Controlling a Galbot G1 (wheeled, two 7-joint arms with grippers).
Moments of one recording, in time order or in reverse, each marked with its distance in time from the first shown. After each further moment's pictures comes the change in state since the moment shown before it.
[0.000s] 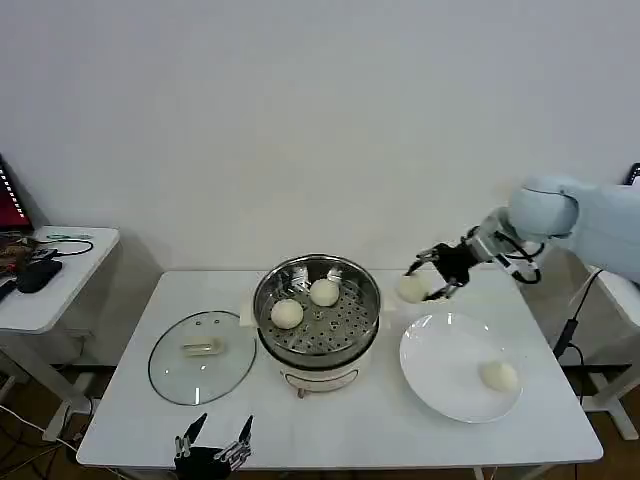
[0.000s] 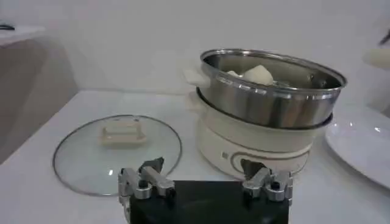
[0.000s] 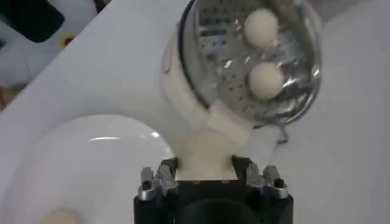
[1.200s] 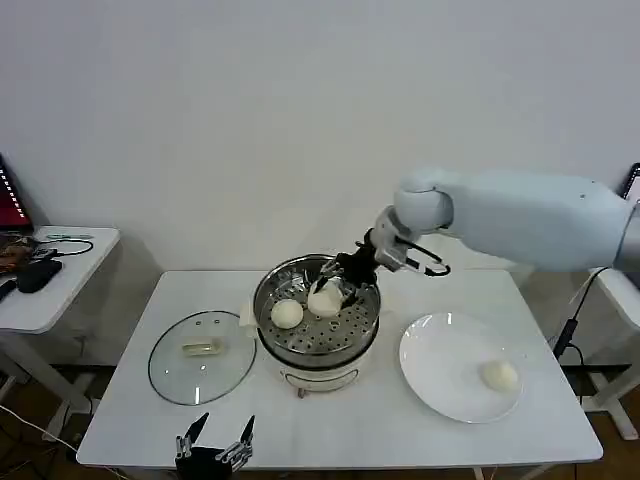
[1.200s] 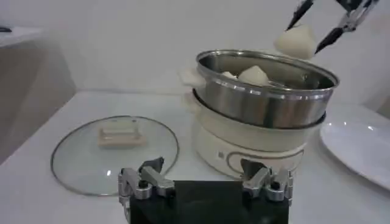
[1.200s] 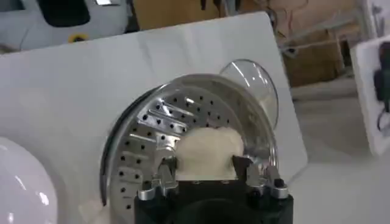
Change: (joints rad) left arm 0.005 0.005 0.006 -0.016 0.011 0.001 -0.002; right arm -0.149 0.315 0.128 -0.100 -0.228 0.234 0.059
